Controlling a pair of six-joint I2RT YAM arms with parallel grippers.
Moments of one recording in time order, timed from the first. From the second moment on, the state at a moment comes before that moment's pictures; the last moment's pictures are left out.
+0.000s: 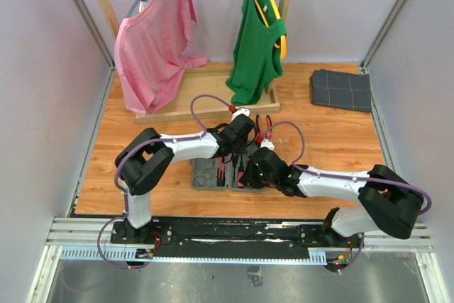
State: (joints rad) left arm -0.87 1.89 1.16 -0.18 -0.29 -0.56; right arm 0.95 1.37 0.54 0.03 0.08 0.85
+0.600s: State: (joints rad) left arm -0.86 1.76 1.08 -0.25 -0.24 -0.52; right arm 0.95 1.31 0.52 -0.03 0.09 0.80
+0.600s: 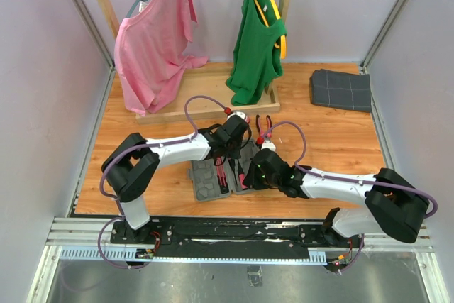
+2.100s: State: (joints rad) left arm -0.80 1.11 0.61 0.19 -0.53 -0.44; right arm 0.95 1.06 0.83 -0.46 0.40 0.37
